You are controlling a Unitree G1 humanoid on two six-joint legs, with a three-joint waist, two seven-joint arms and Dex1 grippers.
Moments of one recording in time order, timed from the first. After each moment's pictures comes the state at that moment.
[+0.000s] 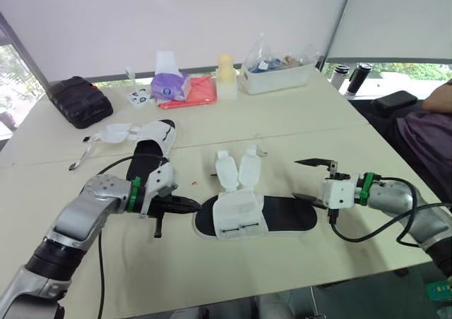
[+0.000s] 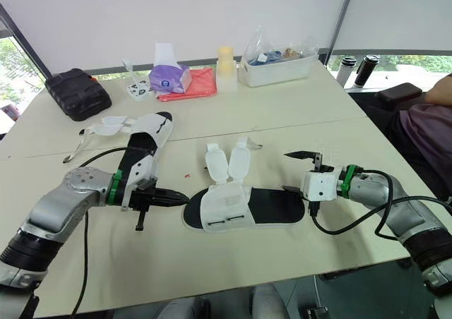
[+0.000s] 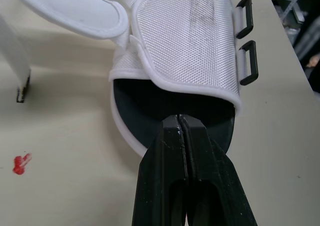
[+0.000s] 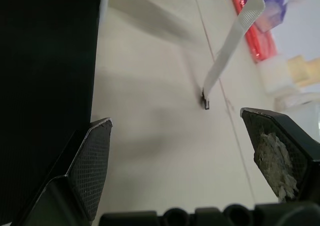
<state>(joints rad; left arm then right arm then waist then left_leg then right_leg) -0.39 0.77 -0.18 -0.16 -0.40 0.48 -1.22 -0.40 -1.03 0.29 0.22 0.00 -0.53 0.69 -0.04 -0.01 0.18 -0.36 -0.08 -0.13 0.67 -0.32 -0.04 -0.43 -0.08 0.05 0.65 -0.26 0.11</state>
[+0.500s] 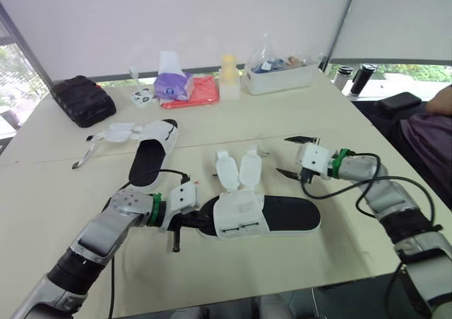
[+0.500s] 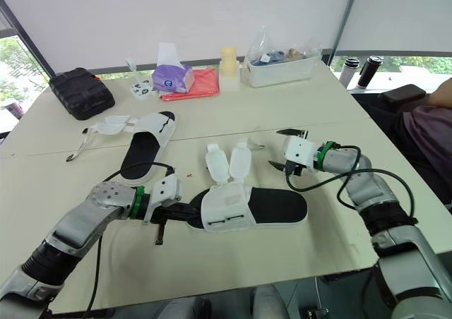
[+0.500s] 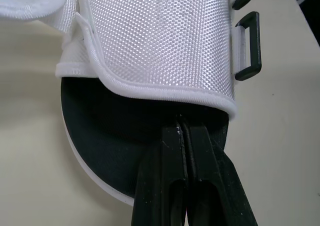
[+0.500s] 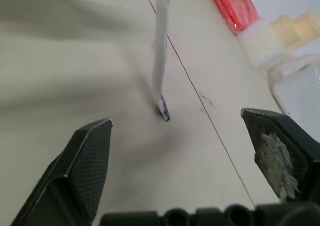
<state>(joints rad) -0.36 0.67 -0.30 -0.19 -0.25 0.42 -1.12 -0.74 -0.69 0.27 0.59 -0.14 -0.33 0.72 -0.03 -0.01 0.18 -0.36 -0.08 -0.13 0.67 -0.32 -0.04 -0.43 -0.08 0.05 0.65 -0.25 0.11</state>
